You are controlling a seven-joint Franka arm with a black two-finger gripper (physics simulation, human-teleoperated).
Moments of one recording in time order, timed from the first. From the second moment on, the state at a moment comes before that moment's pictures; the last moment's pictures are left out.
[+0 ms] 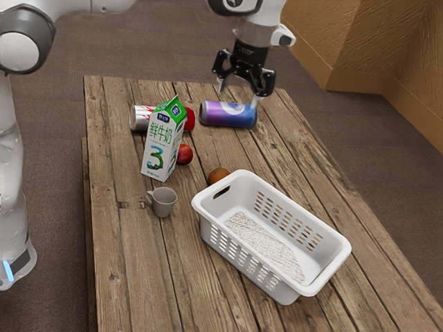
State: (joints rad) arm 0.06 -0.04 -0.01 -1.52 0.03 1.50 -0.84
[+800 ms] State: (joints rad) arm 0.09 0.15 0.02 -1.42 -0.11 1.55 -1.86
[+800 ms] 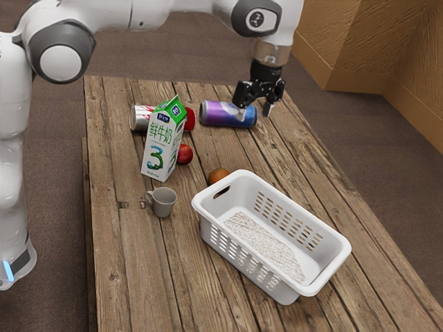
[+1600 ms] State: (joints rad) arm 0.06 -0.06 -0.01 -1.98 -0.12 1.91 -2.10
